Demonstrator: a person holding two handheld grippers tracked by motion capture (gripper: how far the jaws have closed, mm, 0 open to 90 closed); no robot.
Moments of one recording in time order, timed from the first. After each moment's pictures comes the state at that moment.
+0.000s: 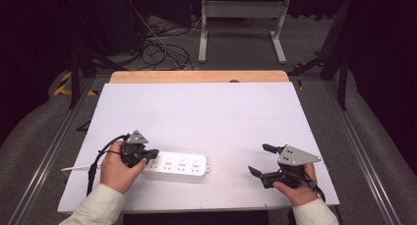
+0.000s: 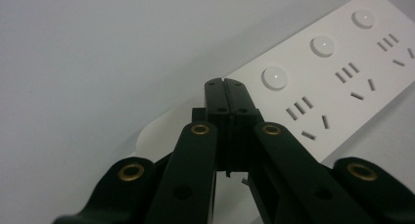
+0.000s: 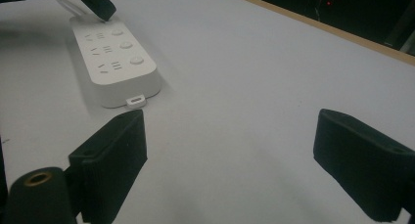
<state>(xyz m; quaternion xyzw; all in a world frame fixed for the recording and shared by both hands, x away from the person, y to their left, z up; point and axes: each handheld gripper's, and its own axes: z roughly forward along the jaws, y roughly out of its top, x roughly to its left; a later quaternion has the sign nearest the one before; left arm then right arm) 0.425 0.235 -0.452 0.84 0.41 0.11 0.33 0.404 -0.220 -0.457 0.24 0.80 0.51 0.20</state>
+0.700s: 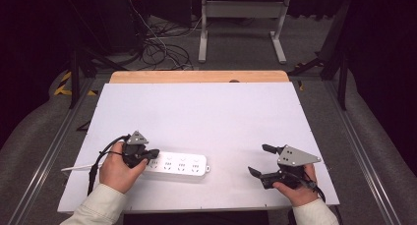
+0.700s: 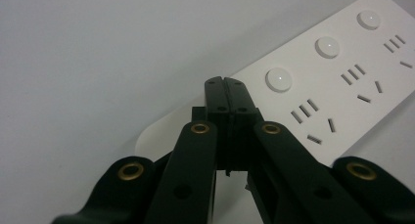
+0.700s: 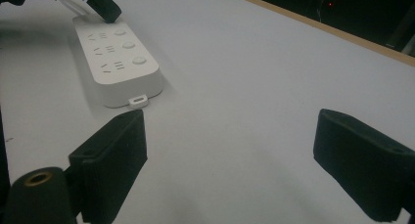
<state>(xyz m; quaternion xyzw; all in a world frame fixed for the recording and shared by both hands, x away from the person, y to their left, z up) 0.426 0.236 -0.457 0.84 0.41 0.12 0.34 0.403 -0.220 -0.456 0.23 0.81 0.51 0.20</state>
